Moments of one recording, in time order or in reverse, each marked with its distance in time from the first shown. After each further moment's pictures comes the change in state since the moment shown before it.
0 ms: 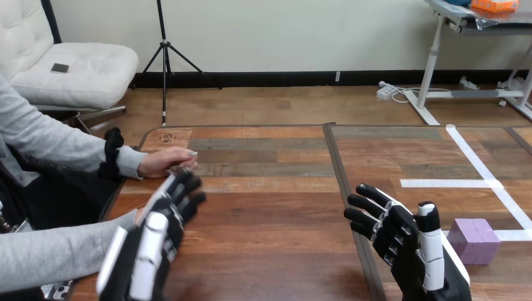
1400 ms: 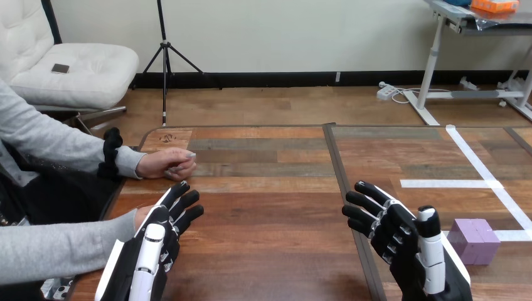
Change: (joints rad) left arm 0.017 0.005 -0.010 0.002 0.000 0.000 0.052; right arm -0.005 -0.003 -0.003 0.030 -0.004 -0.077 0.061
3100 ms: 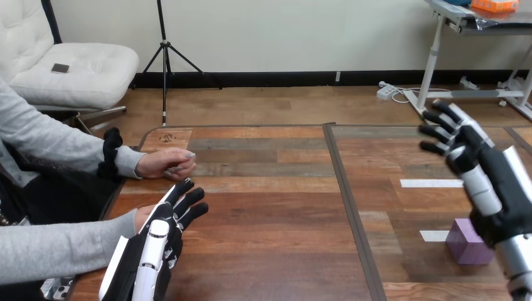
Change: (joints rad) left arm -0.017 -0.005 -0.004 0.000 0.001 0.015 -0.003; right arm -0.445 -0.212 -0.178 0.490 -0.083 -0.317 -0.070
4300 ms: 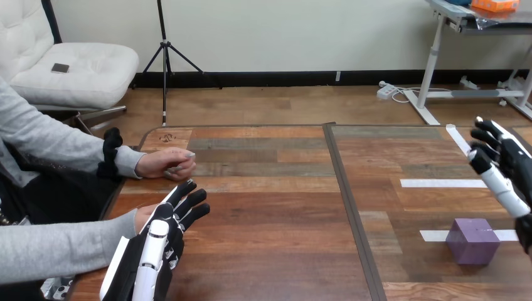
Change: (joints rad) left arm -0.001 0.000 0.000 0.000 -0.015 0.013 -0.012; right arm -0.126 -0.163 0.000 0.407 -0.220 -0.116 -0.249
